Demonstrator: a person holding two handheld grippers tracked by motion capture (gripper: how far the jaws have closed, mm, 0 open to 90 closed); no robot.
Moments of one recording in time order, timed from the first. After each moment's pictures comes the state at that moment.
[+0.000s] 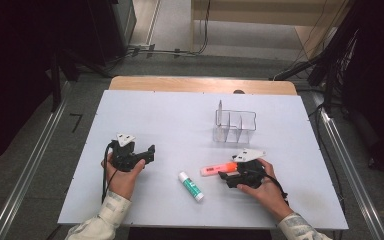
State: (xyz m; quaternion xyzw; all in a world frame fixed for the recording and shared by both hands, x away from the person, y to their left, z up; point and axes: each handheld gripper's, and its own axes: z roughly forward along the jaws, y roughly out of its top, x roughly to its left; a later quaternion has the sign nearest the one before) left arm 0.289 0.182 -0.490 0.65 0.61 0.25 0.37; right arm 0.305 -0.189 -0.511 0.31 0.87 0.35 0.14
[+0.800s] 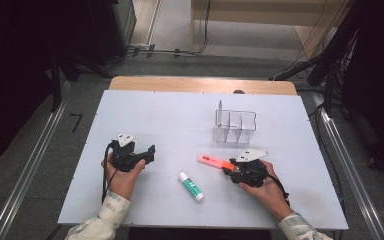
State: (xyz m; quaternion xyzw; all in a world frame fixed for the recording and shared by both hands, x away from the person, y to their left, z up) left arm 0.289 0.182 -0.490 0.65 0.61 0.25 0.37; right arm 0.303 -0.193 -0.507 0.31 0.87 0.35 0.14
